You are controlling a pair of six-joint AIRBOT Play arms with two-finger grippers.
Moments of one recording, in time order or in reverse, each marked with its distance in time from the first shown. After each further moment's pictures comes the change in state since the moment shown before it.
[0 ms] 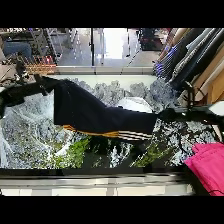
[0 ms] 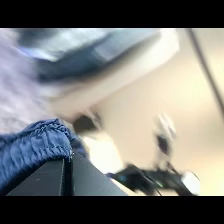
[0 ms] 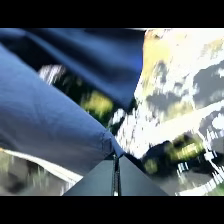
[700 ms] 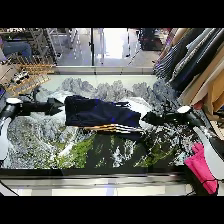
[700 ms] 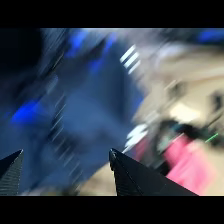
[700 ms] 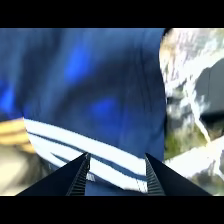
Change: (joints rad) left arm 0.040 -0.183 0.000 0.445 -0.079 -0.032; right arm 0.008 -0.454 0.021 0.135 -0.158 -0.025
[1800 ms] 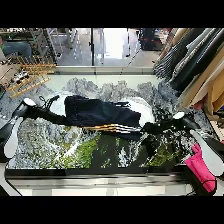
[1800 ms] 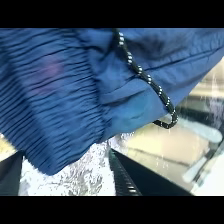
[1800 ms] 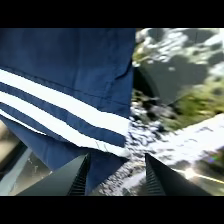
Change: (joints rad) left arm -0.113 -0.056 -0.002 0.329 -0.056 0.344; right arm 0.015 -0.039 -0.089 -0.081 0.031 -0.084
